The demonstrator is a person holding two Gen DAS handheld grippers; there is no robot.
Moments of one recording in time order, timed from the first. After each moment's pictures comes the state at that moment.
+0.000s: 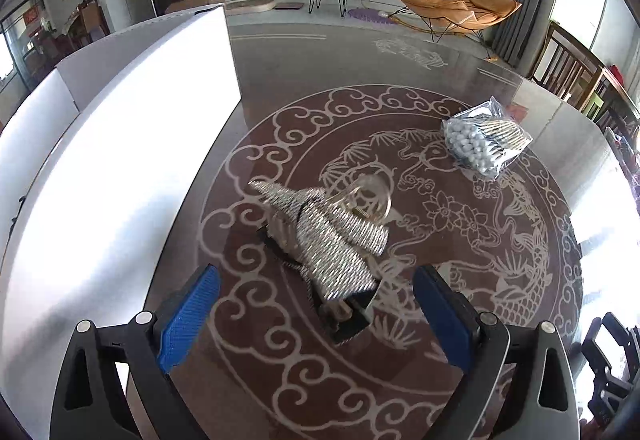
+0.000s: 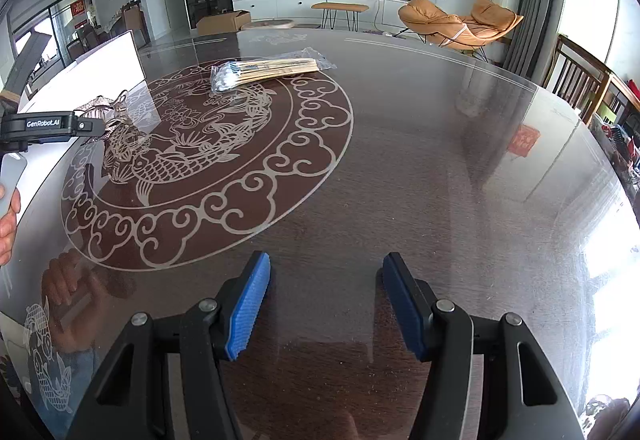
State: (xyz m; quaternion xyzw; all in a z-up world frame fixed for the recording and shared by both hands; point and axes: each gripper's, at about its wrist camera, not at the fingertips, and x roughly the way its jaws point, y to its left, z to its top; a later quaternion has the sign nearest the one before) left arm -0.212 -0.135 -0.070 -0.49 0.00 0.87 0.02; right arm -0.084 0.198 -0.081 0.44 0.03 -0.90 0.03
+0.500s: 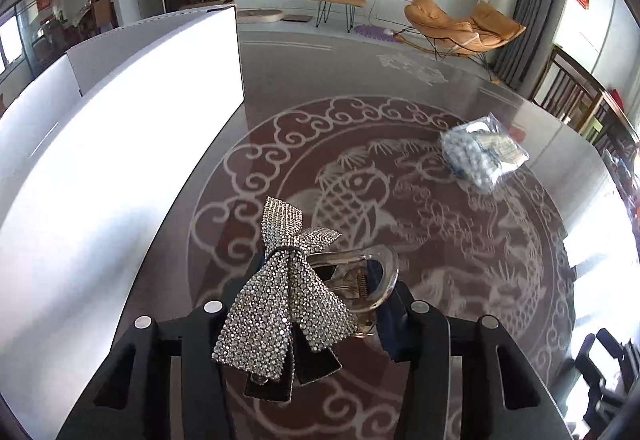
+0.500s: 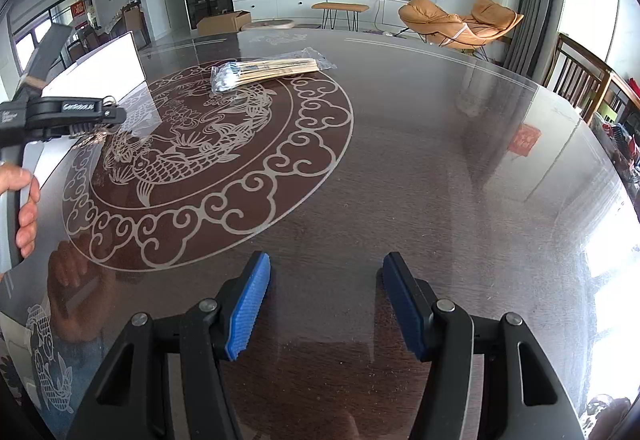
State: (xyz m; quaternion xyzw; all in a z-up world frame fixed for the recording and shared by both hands) left arm -0.169 -0.141 -0.079 -0.47 -0.02 0.88 0.02; right arm -0.085 0.197 -0.081 0.44 0.02 -0.90 0.03
